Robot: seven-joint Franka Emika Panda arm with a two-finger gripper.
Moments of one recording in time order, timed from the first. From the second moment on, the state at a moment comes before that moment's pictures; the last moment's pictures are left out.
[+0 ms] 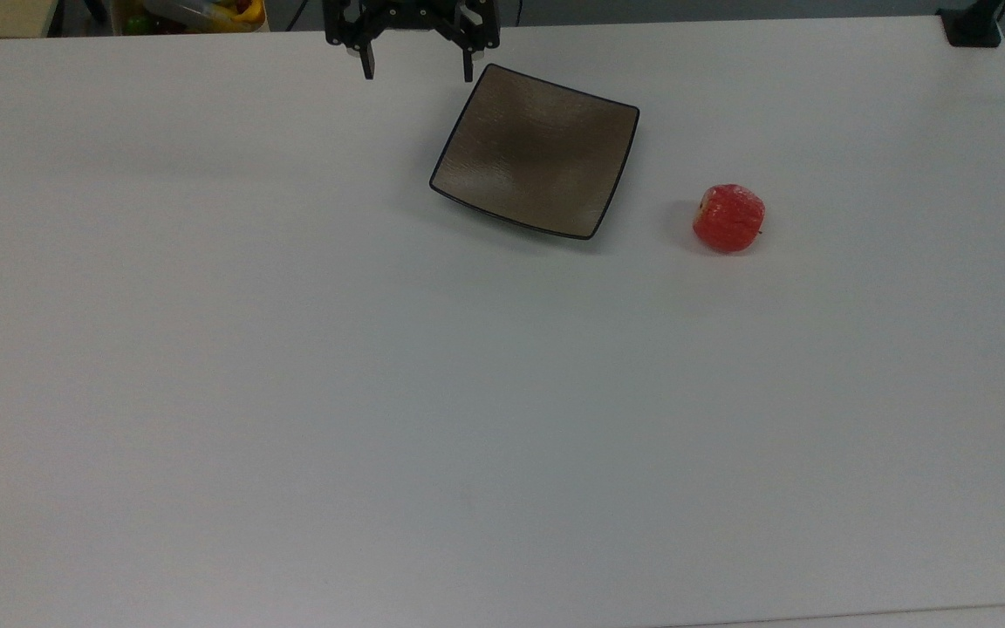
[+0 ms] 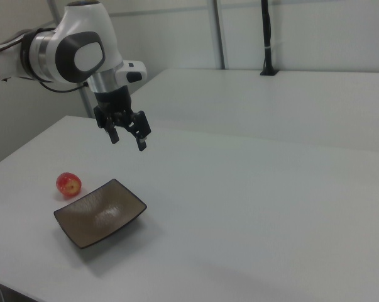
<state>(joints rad) 0.03 -0.04 0.08 -1.82 0.01 1.82 0.06</state>
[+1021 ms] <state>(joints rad) 0.03 -0.04 0.09 -1.82 0.01 1.82 0.05</state>
